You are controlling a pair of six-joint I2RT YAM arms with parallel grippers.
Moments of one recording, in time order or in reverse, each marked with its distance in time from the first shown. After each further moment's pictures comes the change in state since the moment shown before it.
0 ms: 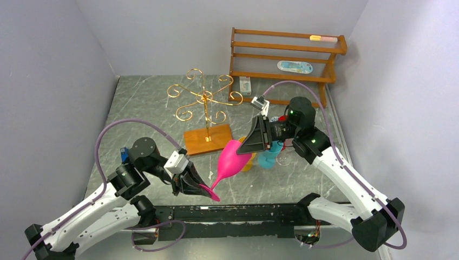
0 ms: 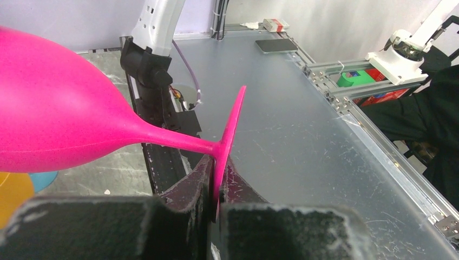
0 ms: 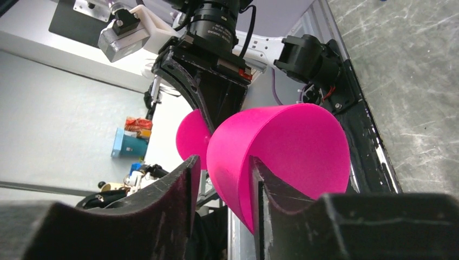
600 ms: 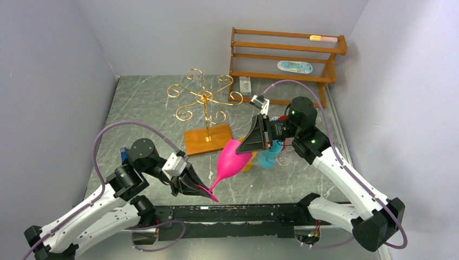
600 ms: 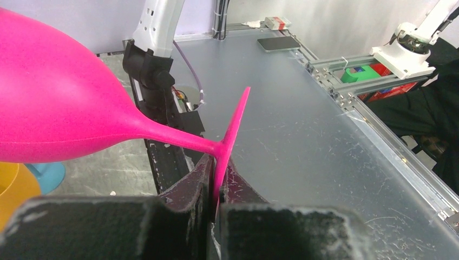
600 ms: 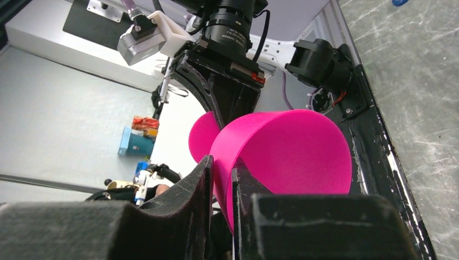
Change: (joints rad) left arm 0.000 -0.014 -0.003 -0.008 0.003 0.028; right arm 0.011 0.000 0.000 0.076 0.001 0.072
